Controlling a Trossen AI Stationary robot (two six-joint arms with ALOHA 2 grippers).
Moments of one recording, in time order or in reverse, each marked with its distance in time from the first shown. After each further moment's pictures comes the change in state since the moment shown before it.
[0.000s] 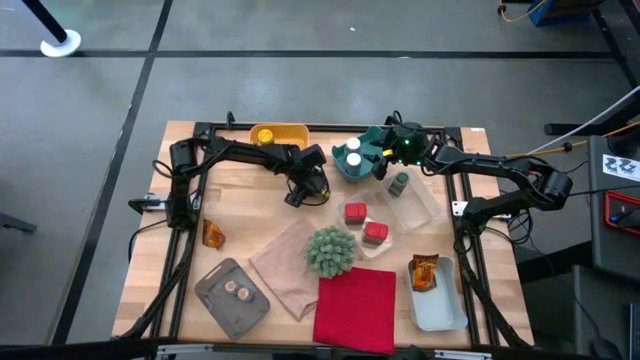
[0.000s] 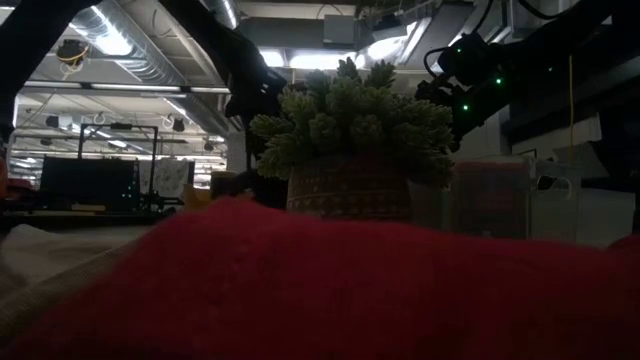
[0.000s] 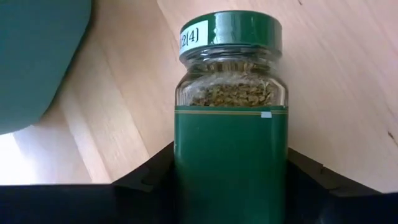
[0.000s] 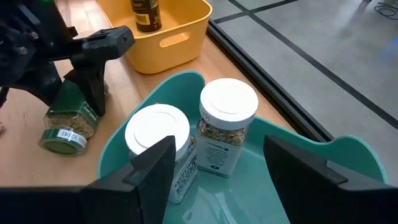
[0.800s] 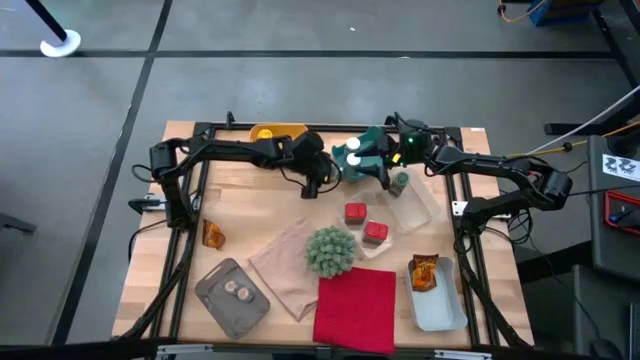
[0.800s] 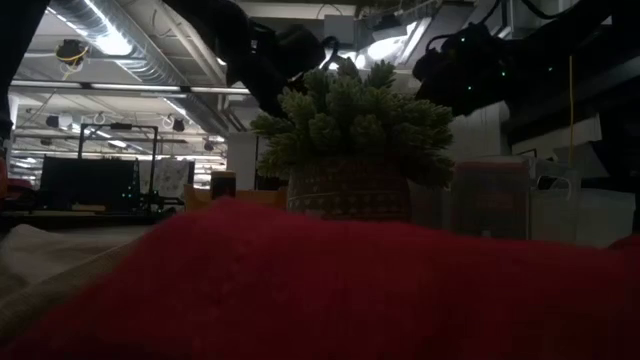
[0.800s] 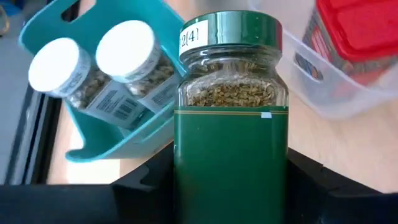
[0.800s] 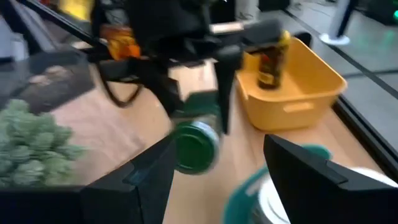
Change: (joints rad) left arm -0.007 -0.171 0.000 0.175 -0.001 -0.374; right arm 0.001 0.000 0.000 0.160 -0.480 -0.052
